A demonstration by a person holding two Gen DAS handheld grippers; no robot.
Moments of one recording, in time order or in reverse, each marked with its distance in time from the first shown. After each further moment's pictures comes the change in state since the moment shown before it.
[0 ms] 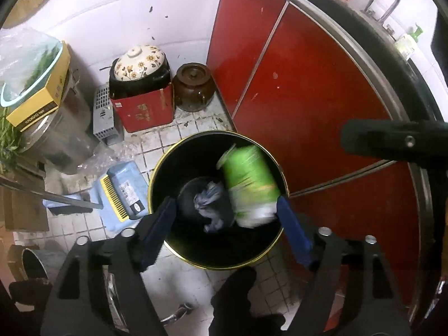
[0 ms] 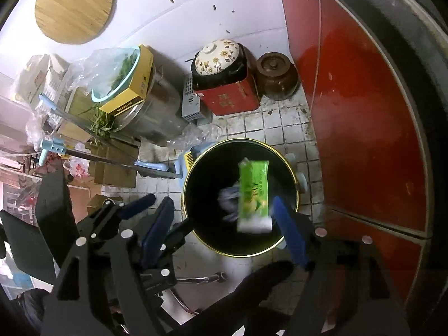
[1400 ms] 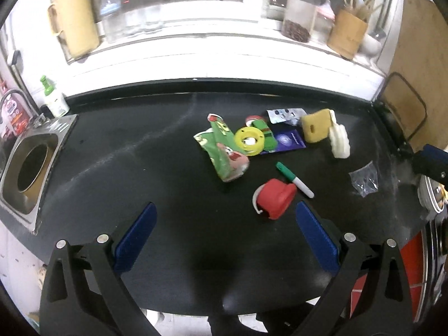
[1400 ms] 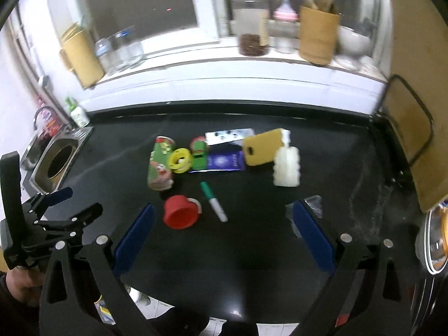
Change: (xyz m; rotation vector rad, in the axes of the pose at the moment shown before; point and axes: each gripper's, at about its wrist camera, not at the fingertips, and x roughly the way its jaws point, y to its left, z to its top) left arm -0.249 -0.533 -0.176 1.144 -0.055 -0.460; right arm -0.502 -0.152 -0.575 1.112 -0.669 -0.753
